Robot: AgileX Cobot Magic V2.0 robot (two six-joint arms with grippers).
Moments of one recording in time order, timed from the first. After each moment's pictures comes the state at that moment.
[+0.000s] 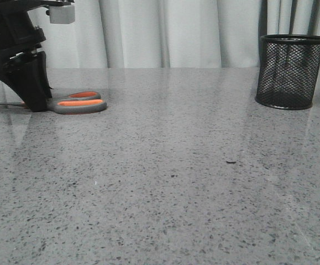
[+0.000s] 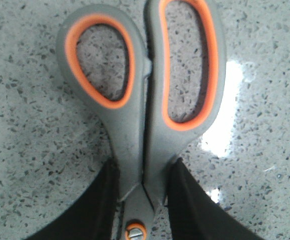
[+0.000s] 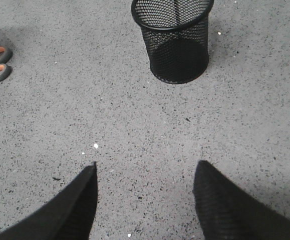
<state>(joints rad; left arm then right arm) -0.19 1.96 -1.67 -0.27 1.24 1.30 0.02 0.65 -0.77 0.32 0.84 -0.16</state>
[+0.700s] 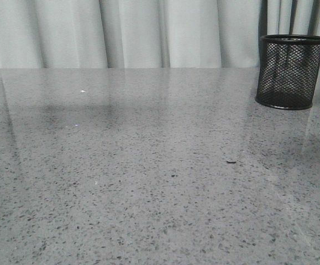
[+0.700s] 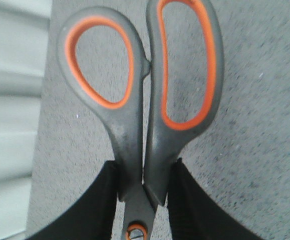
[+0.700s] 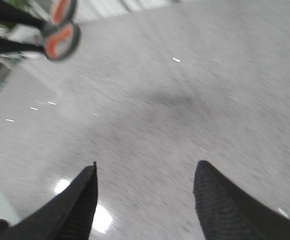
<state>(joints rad) -0.42 1.37 -1.66 -0.13 1.26 1.11 0.02 0.88 -0.85 1.16 0.90 -0.71</state>
